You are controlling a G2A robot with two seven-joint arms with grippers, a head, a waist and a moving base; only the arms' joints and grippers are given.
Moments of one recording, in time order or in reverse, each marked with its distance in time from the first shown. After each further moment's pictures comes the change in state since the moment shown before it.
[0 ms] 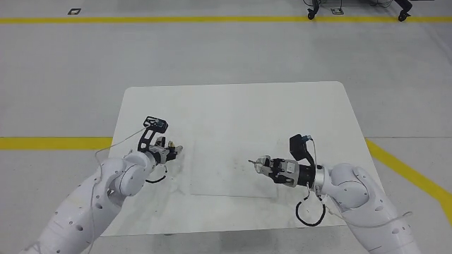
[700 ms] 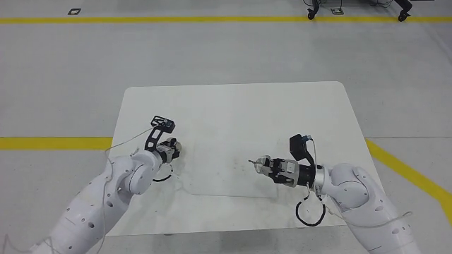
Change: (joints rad) left arm -0.016 -0.046 0.024 0.018 0.080 -0.016 0.002; right arm 0.000 0.000 0.000 0.000 0.000 0.000 0.000
